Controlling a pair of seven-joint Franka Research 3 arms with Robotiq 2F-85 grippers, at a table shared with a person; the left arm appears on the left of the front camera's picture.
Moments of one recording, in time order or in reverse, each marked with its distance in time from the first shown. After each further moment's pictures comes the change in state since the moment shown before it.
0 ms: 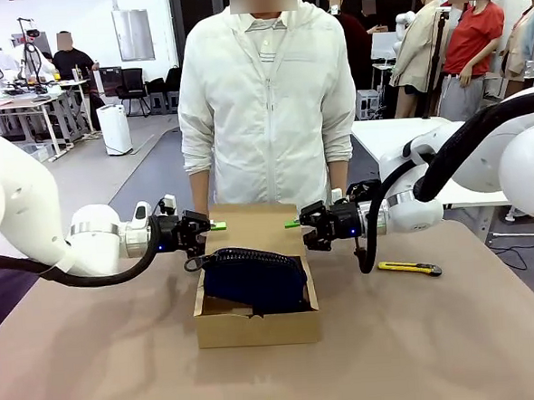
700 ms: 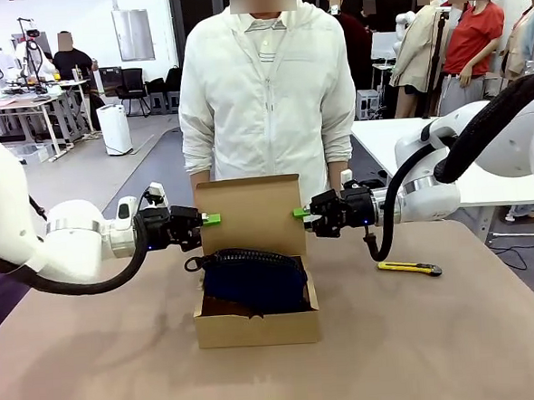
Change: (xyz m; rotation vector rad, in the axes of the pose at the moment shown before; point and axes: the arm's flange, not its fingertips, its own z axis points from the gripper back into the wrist) left arm -0.044 -0.047 0.009 -0.070 -0.008 -0.189; right arm -0.017 0.033 0.024 0.015 0.004 0.167
